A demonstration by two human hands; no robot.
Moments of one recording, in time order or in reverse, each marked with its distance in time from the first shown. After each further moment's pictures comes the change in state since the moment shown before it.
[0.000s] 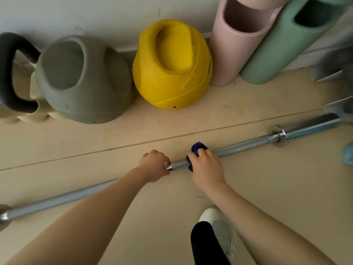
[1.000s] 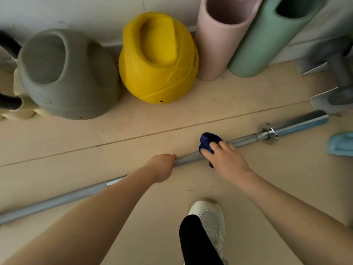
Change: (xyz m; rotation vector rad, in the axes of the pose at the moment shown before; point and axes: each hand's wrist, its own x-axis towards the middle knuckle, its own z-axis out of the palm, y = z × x) left_hand 0.007 0.050 0.012 -0.016 -0.069 0.045; right_hand -0.025 0.087 -0.011 -0.216 -0.063 -0.214
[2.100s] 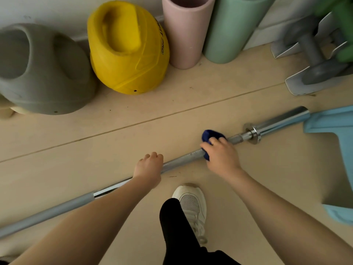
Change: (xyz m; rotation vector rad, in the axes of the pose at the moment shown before) left_hand -0.019 0.049 0.040 0.127 0.183 -0.171; right_hand -0.051 0.019 0.014 0.198 -0.075 0.284
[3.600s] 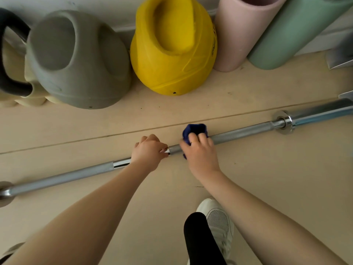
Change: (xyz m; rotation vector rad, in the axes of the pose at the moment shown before) left_hand 0.022 -0.093 -0.035 -0.301 0.123 -0.129; right_hand 0.074 -0.132 0.013 0.000 0.353 -0.219
